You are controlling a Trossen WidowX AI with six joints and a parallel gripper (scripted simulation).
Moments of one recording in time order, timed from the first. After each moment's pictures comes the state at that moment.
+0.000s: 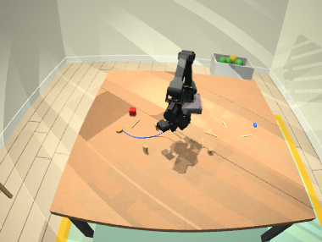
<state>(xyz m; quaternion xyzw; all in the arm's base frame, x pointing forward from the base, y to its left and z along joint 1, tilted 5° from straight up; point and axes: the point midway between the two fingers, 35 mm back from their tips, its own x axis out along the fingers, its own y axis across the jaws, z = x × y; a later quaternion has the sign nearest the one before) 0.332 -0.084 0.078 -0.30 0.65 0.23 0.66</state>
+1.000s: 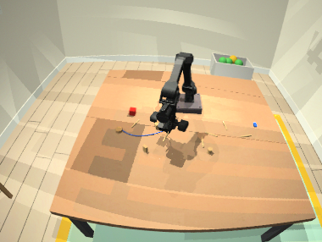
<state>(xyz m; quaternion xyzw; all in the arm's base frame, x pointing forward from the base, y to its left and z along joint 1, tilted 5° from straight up) 0.347 -0.109 0.083 0.09 0.67 -0.14 0.72</state>
